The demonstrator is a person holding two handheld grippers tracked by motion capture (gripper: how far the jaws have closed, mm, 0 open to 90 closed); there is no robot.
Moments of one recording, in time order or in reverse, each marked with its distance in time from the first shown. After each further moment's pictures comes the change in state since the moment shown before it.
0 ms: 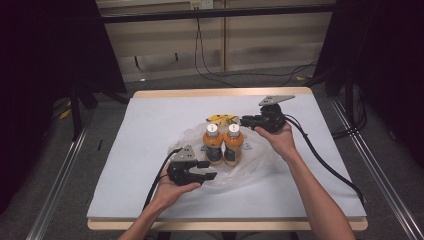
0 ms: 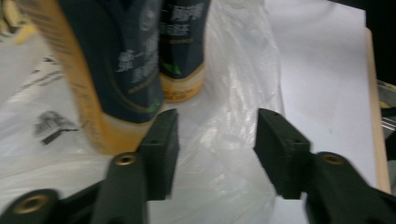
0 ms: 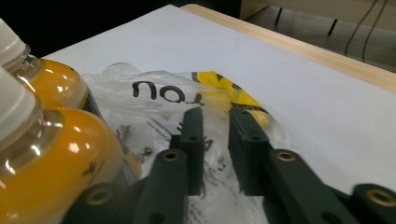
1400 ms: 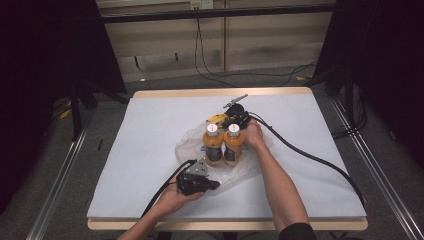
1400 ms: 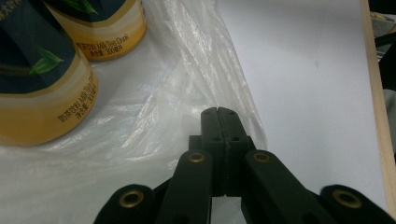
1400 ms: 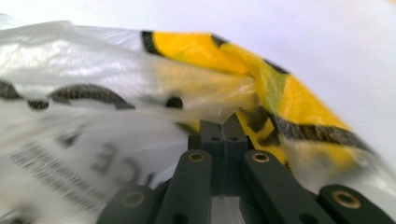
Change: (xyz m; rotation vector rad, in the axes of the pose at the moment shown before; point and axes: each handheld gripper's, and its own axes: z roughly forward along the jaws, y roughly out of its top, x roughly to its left) left arm -0.015 -0.014 0.030 0.208 -0.109 0.159; right arm -0.013 -0.001 0.135 0.303 -0.110 -0.033
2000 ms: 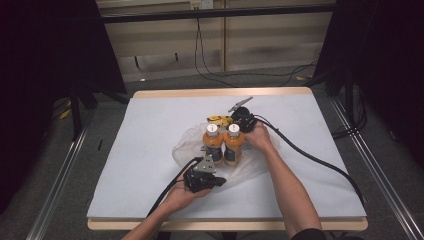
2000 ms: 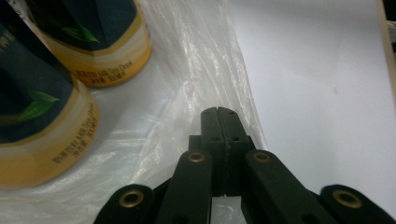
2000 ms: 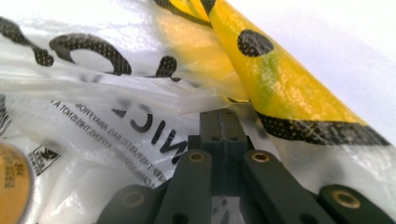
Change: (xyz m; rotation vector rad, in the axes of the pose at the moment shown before) left arm 0.000 0.011 0.016 -0.029 0.017 -0.009; right arm -0.002 -0.014 -0.017 0.031 0.057 -0.047
